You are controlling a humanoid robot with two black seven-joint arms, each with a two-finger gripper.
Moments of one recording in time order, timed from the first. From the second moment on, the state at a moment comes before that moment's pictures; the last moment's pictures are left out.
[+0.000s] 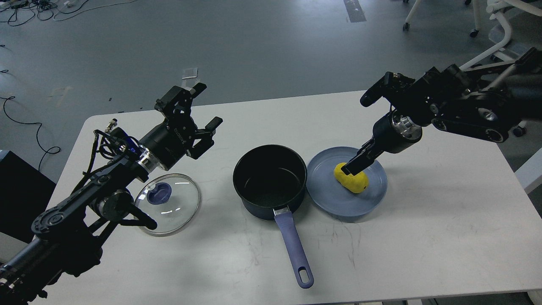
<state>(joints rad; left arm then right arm) -0.60 0.45 -0.72 -1.09 0.46 -0.38 -0.33 1.44 -0.33 -0.56 0.87 -1.35 0.49 0.49</state>
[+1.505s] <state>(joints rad) -0.60 0.47 -0.73 -1.09 0.45 -0.41 -0.33 1.51 -0.33 -0.54 0.88 -1.33 0.37 0.49</state>
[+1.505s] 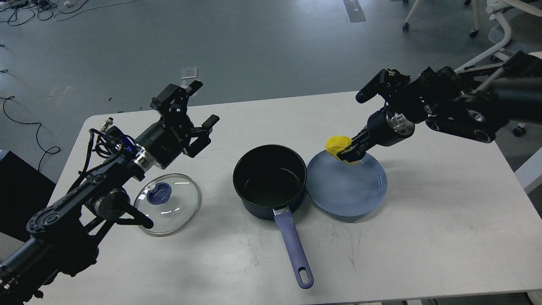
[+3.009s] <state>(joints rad) -0.61 0.49 -0.76 -1.10 0.45 -0.42 -0.33 1.49 -0.16 -0.45 0.80 -0.98 0.37 0.49</state>
